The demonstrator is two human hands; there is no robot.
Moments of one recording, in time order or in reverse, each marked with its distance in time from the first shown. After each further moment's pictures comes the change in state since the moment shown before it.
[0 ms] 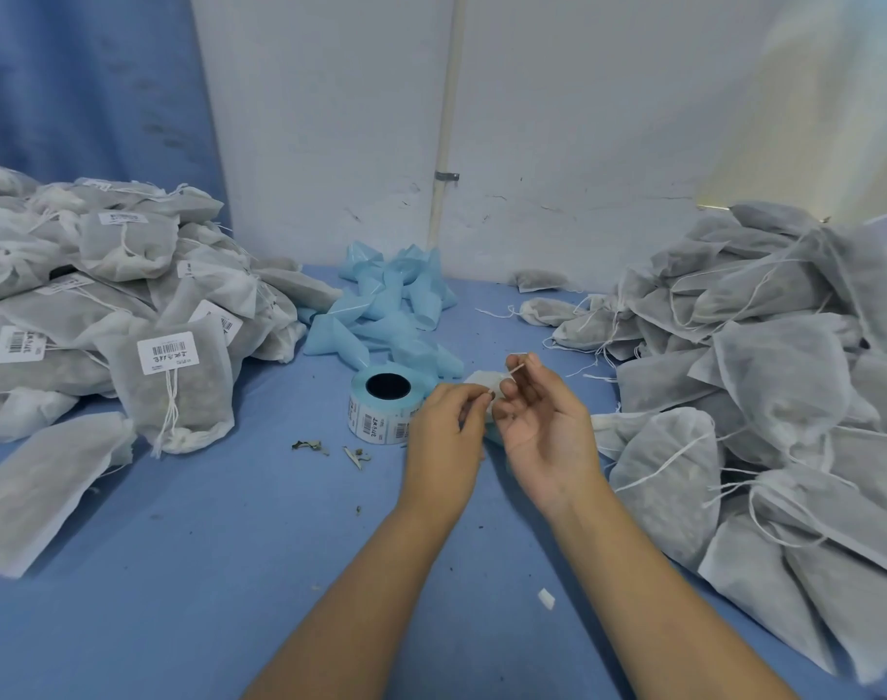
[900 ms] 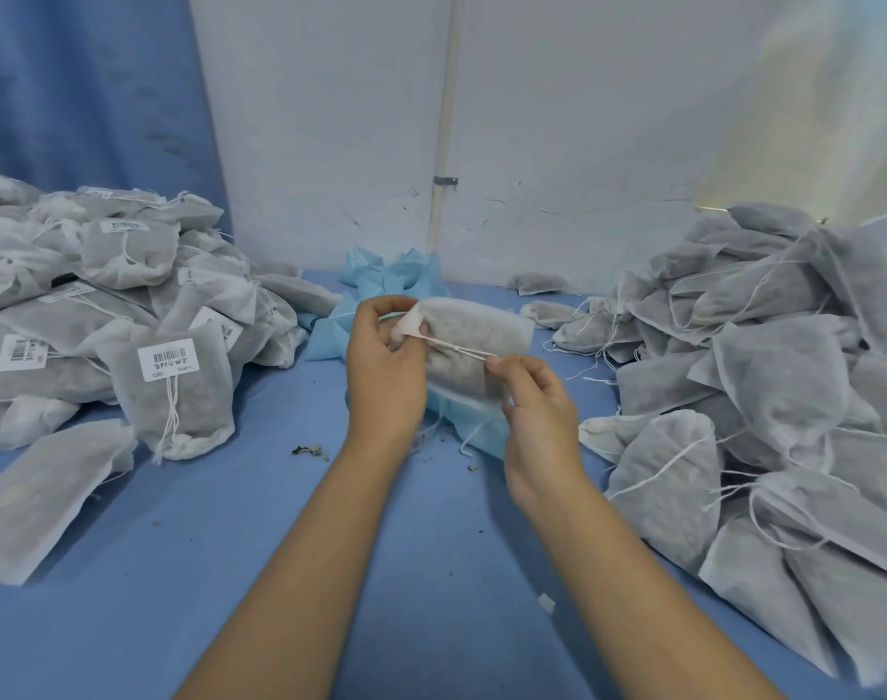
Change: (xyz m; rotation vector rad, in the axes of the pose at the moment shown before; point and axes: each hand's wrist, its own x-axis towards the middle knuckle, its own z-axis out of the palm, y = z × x) left_hand 0.040 0.041 -0.043 -0.258 0.256 -0.113; right_hand -0.004 0.010 0.018 -0.527 0.225 -0.212
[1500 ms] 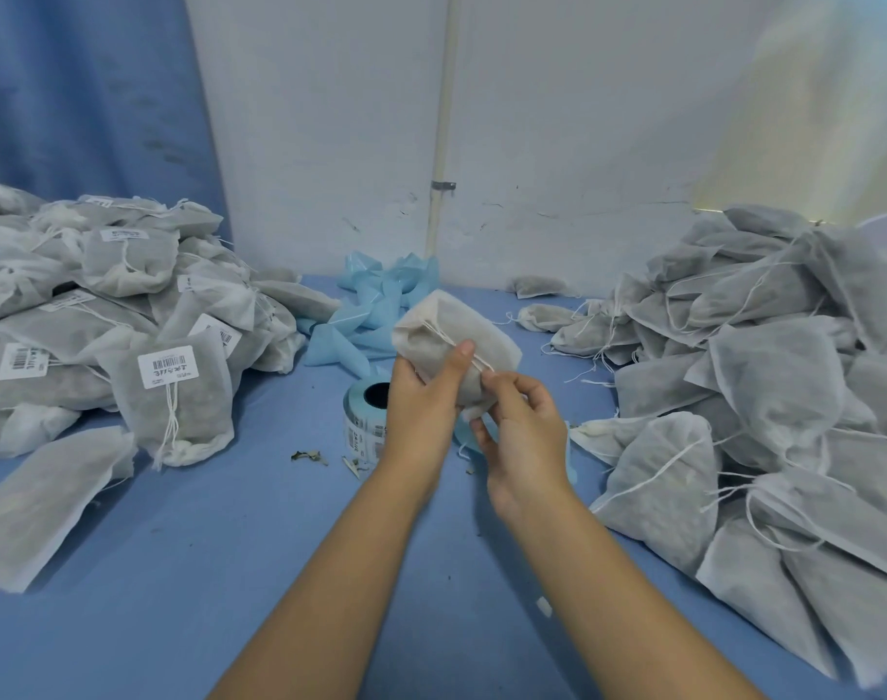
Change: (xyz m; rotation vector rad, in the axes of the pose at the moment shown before) left_hand -0.018 -0.019 0.020 -0.261 -0.147 -0.280; right_hand -0.008 0.005 0.006 0.149 0.063 0.120
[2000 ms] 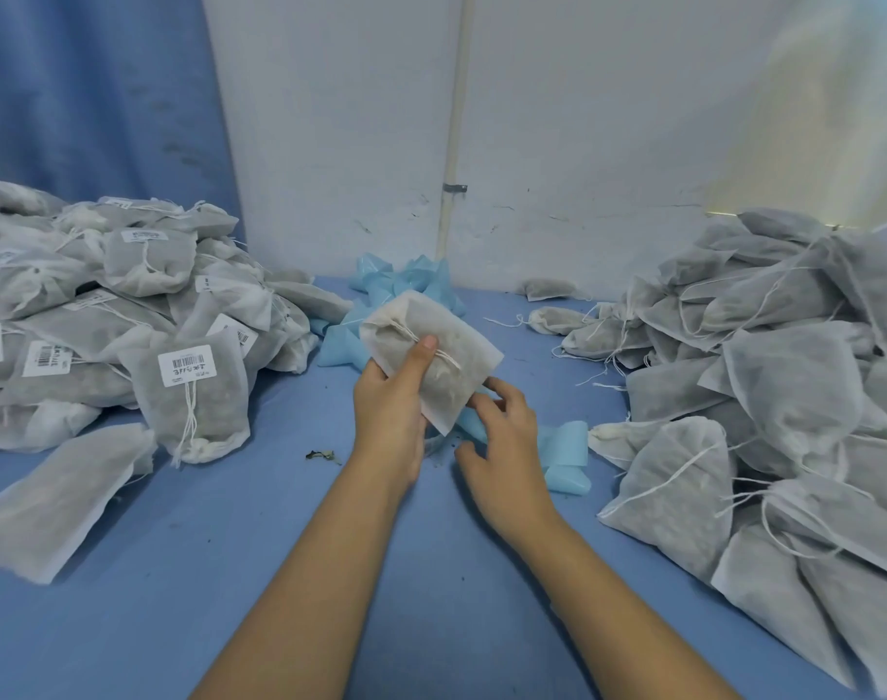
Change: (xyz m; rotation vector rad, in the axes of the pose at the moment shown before) left_hand 0.016 0.006 -0.027 -0.222 0.090 -0.086; right_hand 0.015 0.036 -0.027 -1.115 -0.381 -0.635
